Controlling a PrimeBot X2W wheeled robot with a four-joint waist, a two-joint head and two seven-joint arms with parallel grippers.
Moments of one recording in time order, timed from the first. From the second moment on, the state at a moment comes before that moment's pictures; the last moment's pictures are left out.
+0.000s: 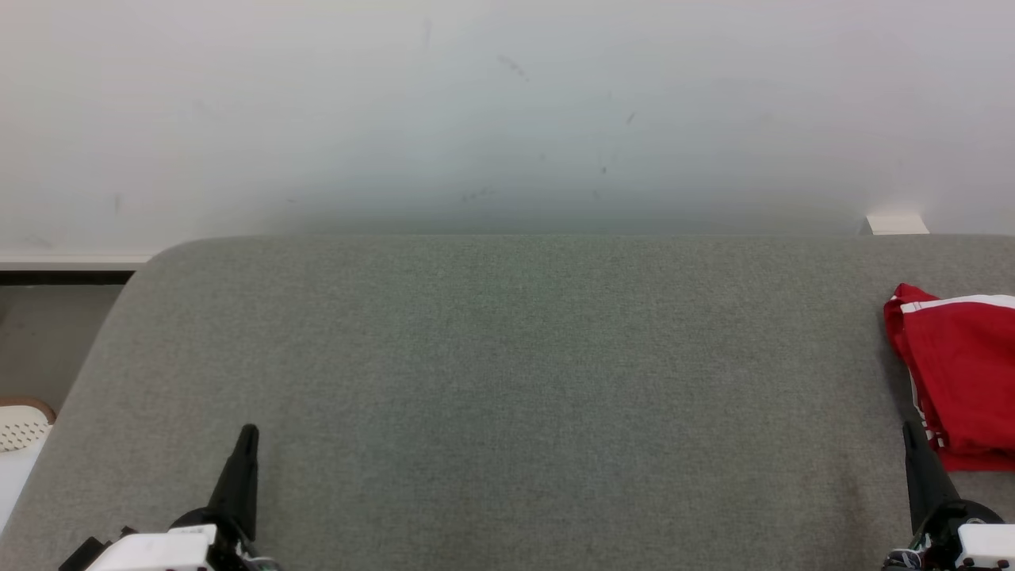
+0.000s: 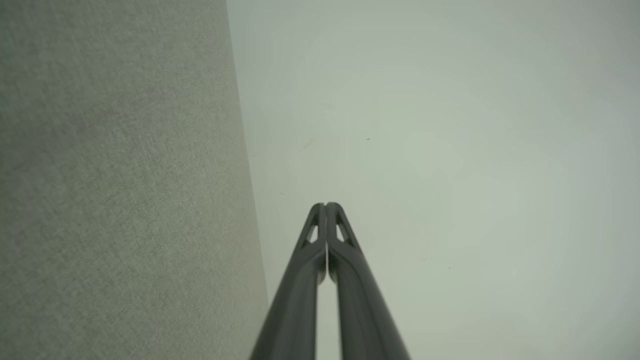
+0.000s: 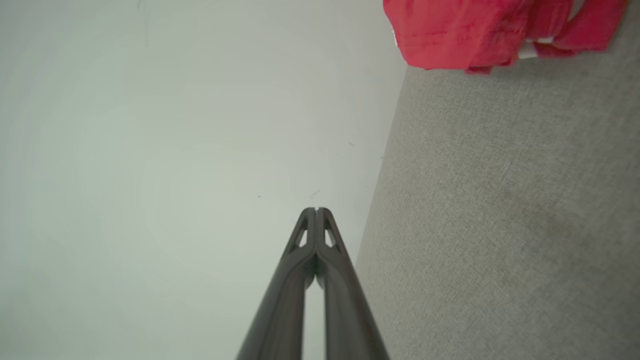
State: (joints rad) left arm -0.11 0.05 0.11 0.25 -1.61 -0.13 0.11; right arm -0.10 -0.05 -0.11 0.24 1.61 0.13 0.11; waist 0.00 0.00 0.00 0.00
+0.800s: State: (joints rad) left arm -0.11 0.05 0.11 0.25 -1.61 -0.13 0.11; right arm -0.10 -0.05 -0.11 0.24 1.61 0.13 0.11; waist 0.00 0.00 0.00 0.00
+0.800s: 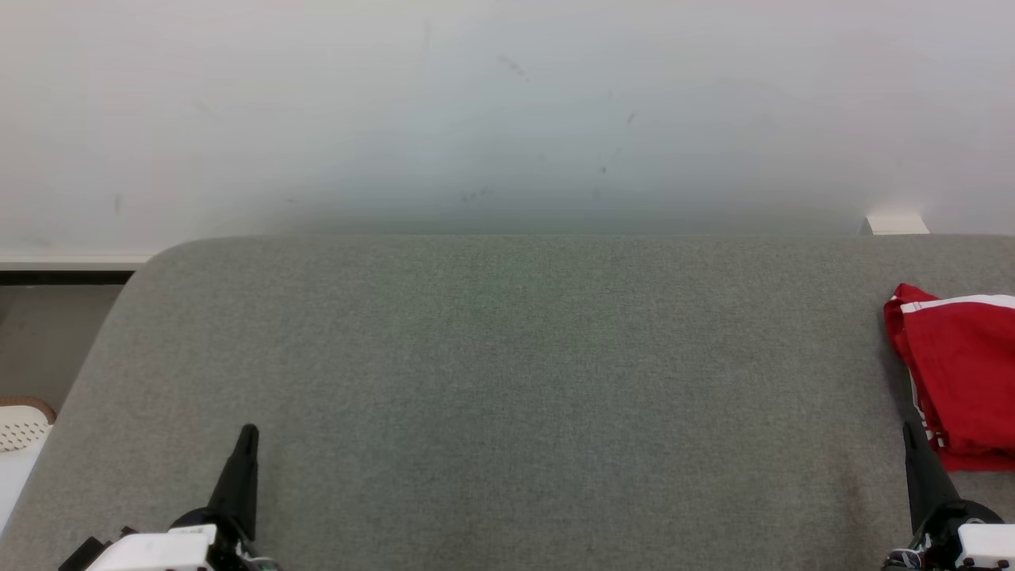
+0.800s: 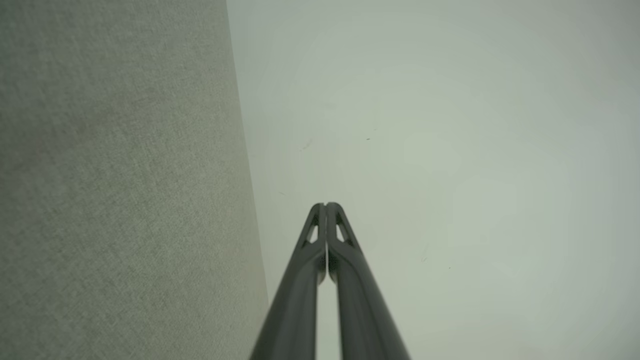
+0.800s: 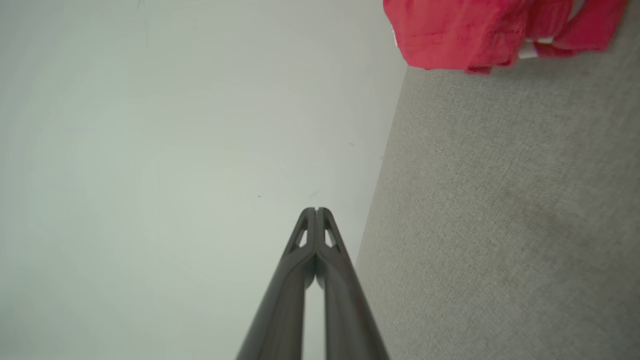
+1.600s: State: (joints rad) left arm -0.11 0.05 0.11 0.25 -1.61 -0.13 0.11; right arm -0.10 -0.05 -0.11 0.24 1.61 0.13 0.11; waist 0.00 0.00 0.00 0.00
